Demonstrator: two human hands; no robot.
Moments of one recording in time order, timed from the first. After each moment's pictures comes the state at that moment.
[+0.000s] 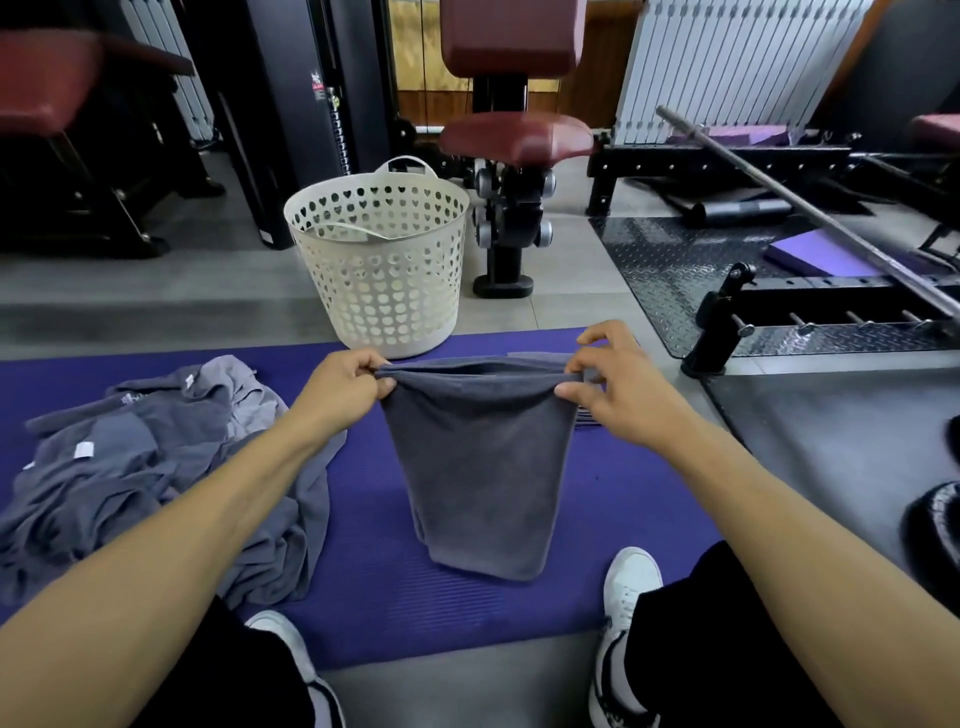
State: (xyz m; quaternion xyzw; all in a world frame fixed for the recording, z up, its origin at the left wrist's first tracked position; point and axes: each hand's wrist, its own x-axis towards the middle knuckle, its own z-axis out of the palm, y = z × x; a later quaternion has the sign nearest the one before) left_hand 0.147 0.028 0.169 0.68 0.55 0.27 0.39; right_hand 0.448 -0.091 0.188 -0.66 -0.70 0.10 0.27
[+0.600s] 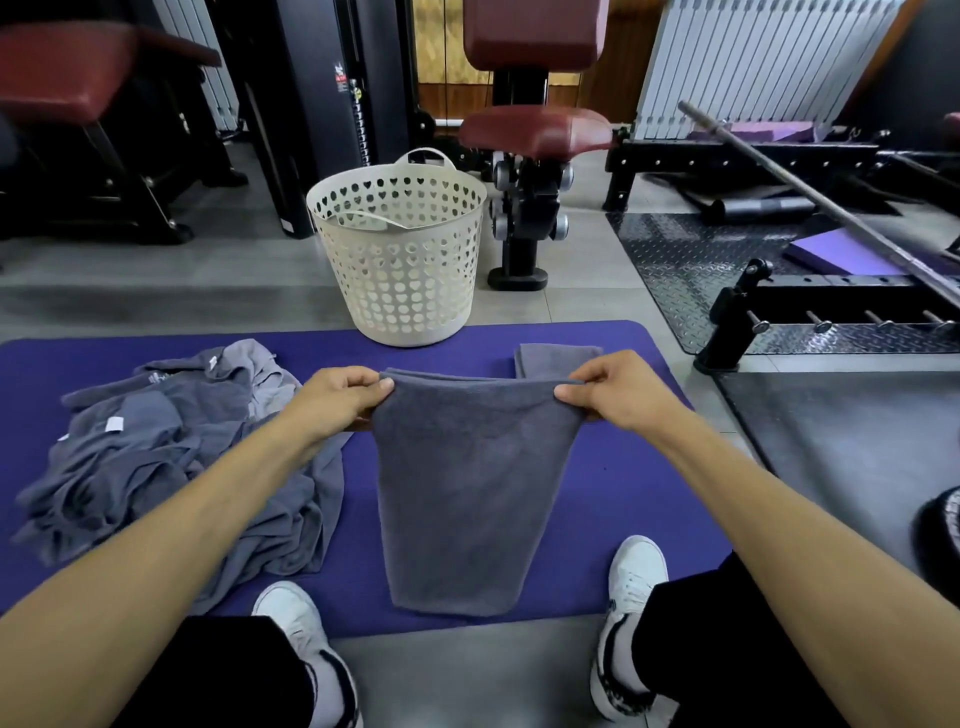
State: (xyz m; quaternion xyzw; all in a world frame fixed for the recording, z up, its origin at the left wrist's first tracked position) left_hand 0.115 -0.005 0.158 0.60 0.53 0.29 0.53; right_hand 0.429 -0.093 0.180 -0.71 -0.51 0.33 0.34
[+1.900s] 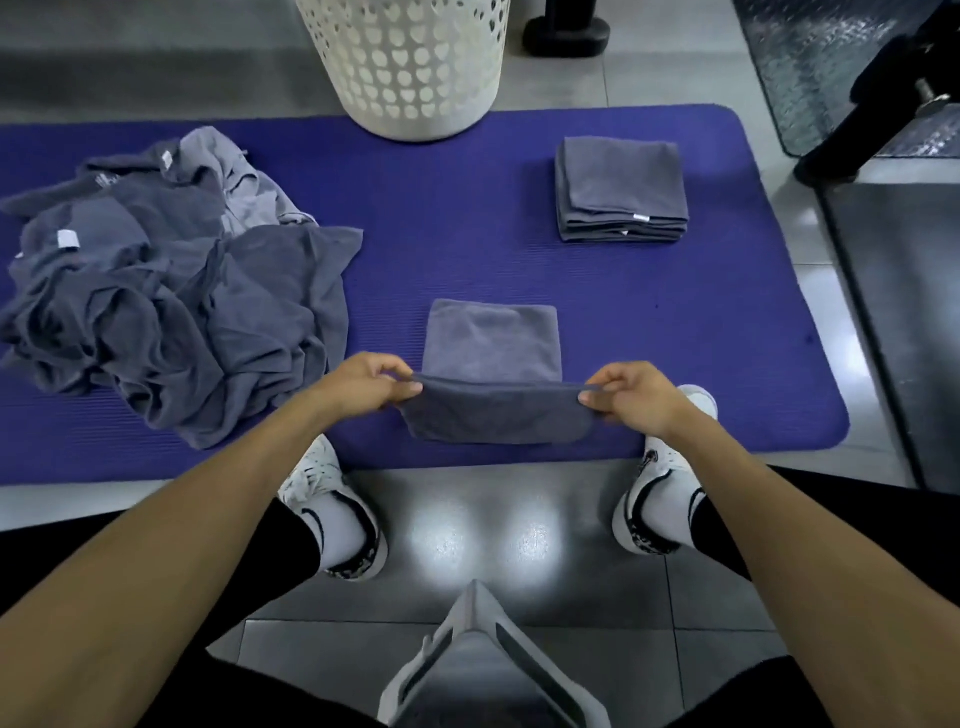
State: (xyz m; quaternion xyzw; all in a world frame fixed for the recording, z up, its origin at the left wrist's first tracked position) left_hand 0.094 -0.032 -0.037 0.61 0.58 0.01 0.54; right_hand 0.420 -0.139 -0.031 -0.73 -0.39 0.52 0.21
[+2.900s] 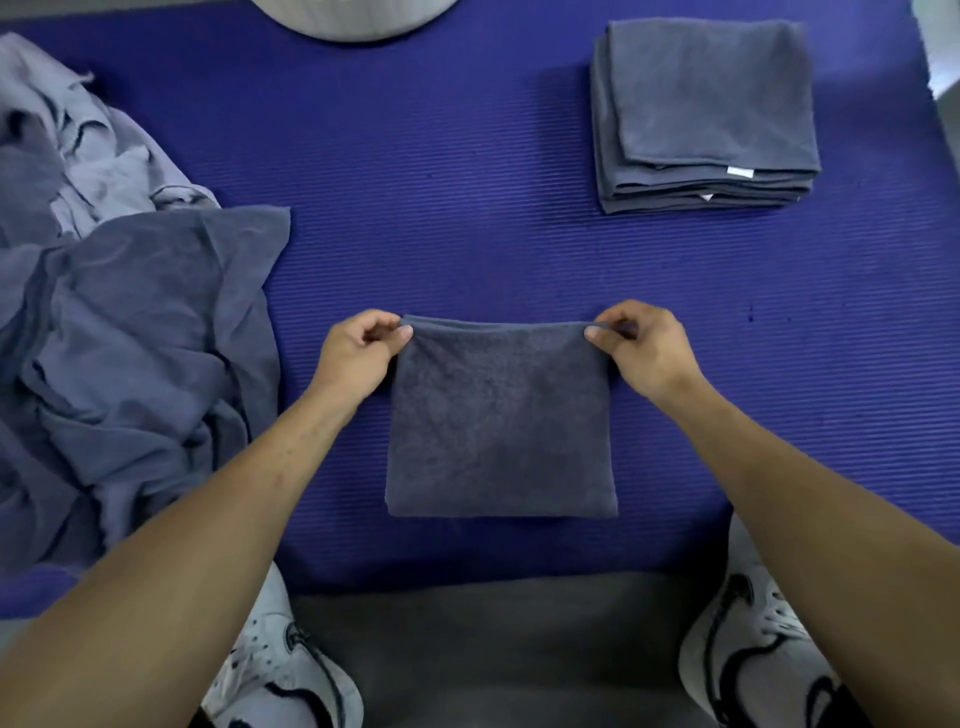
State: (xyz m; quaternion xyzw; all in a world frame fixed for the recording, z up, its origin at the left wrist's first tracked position) left_hand 0.161 0.125 -0.194 0.49 0.69 0.18 0.51; right_hand 0.451 0.043 -0.177 -0.79 -0.38 0.42 0.23
